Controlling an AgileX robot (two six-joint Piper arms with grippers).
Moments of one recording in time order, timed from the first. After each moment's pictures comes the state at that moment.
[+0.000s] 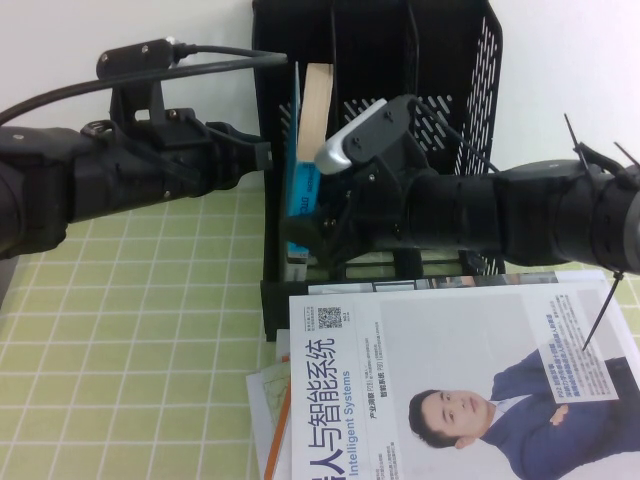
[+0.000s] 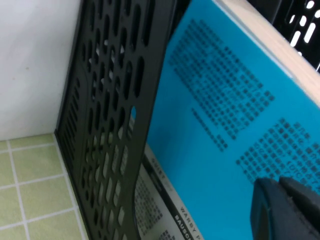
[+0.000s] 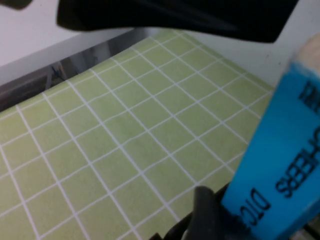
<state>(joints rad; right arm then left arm) 0.55 1.92 -1.28 1.72 0.39 -1.85 -0.27 1.61 -1.13 -1.44 0.36 1.14</state>
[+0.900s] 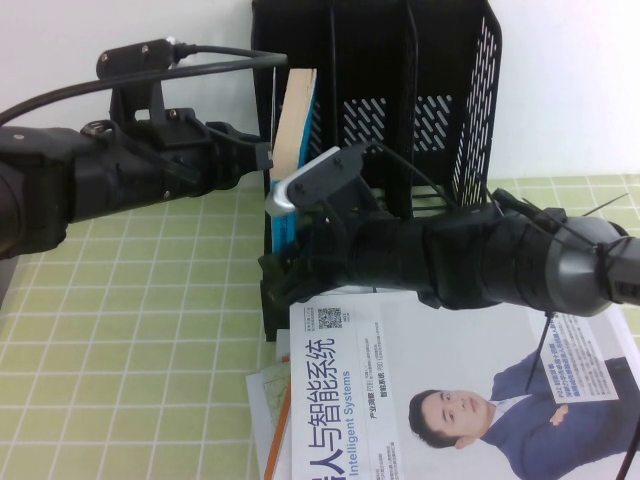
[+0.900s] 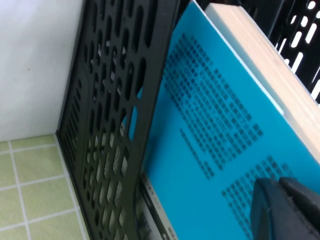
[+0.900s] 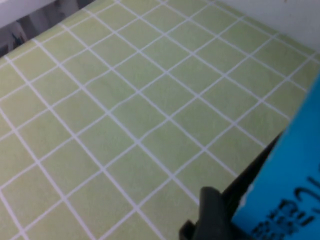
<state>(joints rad) 0.69 1.99 -1.31 1.74 0.15 -1.78 -0.27 1.61 -1.13 -1.44 0.36 1.15</state>
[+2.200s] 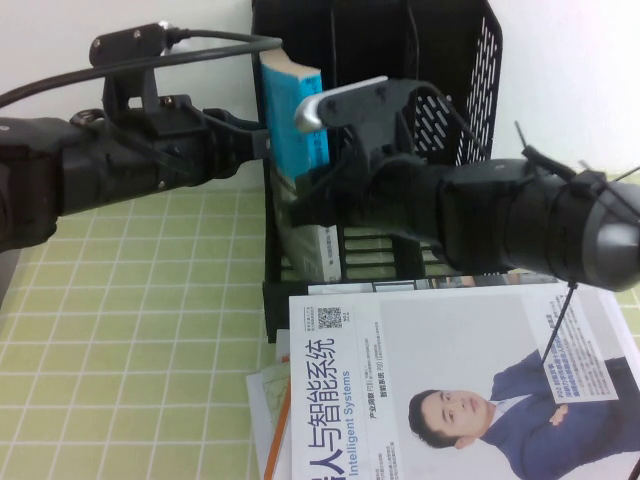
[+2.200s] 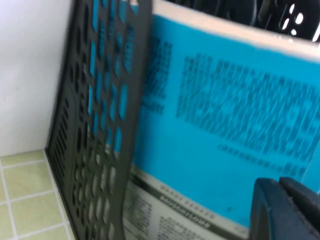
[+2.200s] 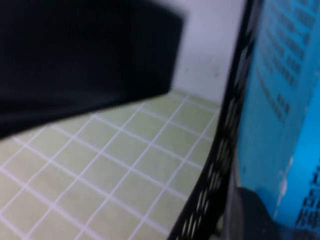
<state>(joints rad) 0.69 1.91 -1.37 1.77 -0.06 -1.62 -0.27 1.58 -1.13 -1.44 0.38 1.15</state>
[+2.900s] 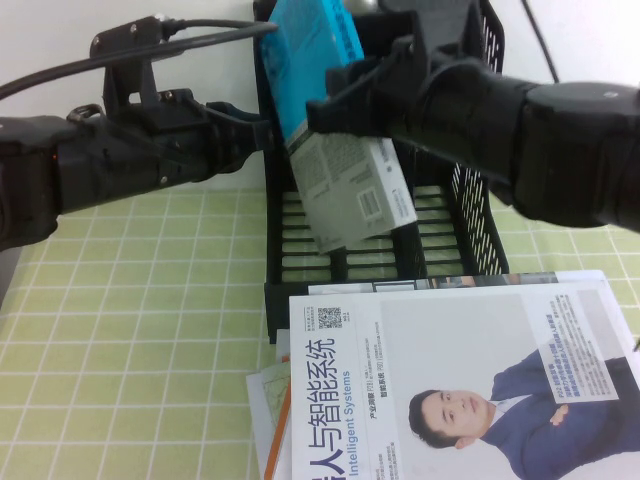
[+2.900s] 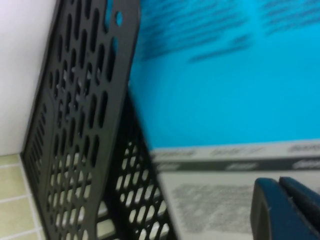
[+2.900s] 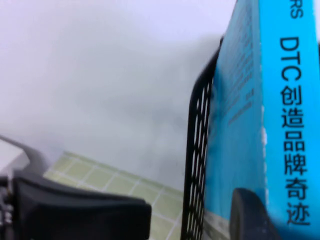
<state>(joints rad) 0.69 1.69 -1.37 1.76 -0.16 -1.61 -0.27 1.58 -1.13 -1.51 0.42 1.17</state>
